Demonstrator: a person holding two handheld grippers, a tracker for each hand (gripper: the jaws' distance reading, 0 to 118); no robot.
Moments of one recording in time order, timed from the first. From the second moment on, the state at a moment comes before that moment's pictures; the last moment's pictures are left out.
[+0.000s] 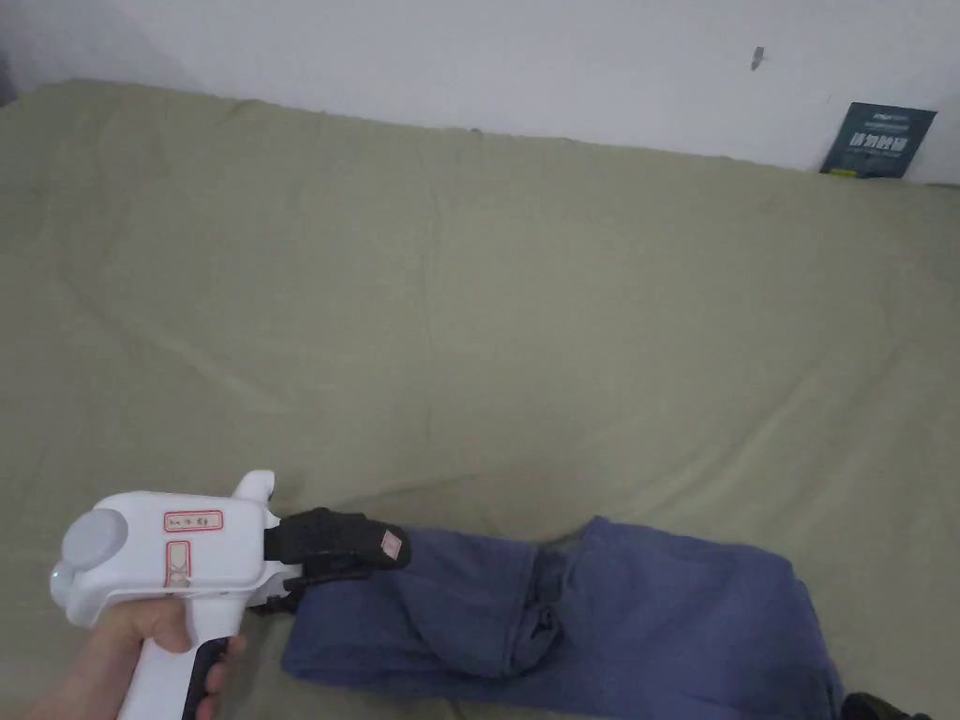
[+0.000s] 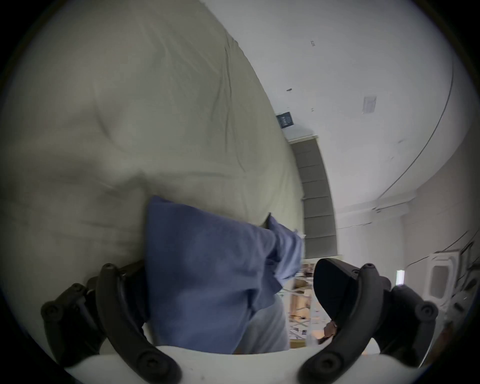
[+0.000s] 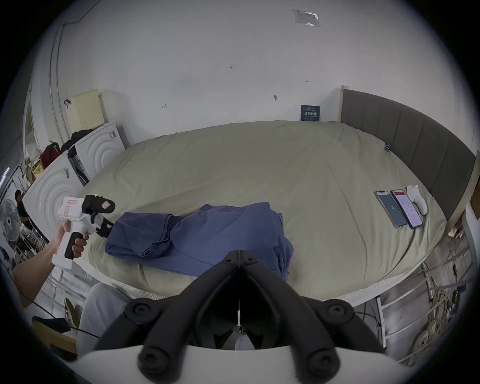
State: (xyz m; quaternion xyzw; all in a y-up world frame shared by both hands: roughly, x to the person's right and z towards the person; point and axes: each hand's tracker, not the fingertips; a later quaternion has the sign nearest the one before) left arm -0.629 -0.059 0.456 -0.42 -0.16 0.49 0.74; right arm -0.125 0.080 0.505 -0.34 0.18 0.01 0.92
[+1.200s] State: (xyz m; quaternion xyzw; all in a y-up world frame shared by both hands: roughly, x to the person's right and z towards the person) left arm -0.441 0.110 0.434 -0.53 0.12 0.12 0.83; right arm -0.067 0.091 0.516 -0.30 0.18 -0.04 0.94
